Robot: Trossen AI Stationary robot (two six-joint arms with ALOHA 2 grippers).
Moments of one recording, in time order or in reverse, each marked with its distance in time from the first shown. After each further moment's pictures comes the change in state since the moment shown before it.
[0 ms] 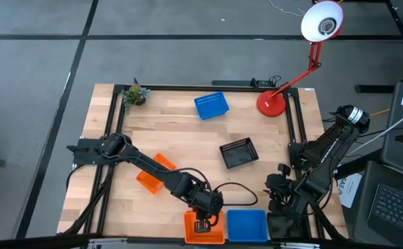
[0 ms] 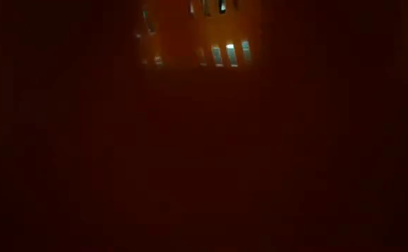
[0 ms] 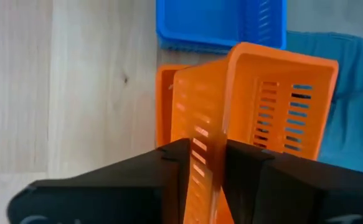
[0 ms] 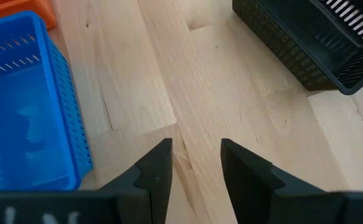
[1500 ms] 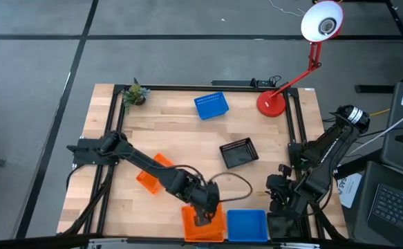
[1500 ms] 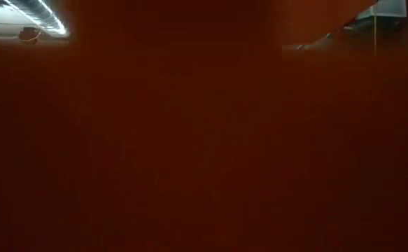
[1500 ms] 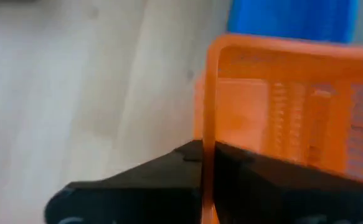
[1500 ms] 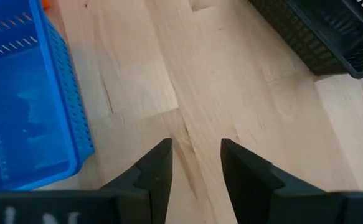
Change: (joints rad) left arm -0.005 -0.057 -0.002 -0.122 -0.160 -0.116; right arm -0.001 0.000 0.000 -0.007 -0.059 0.000
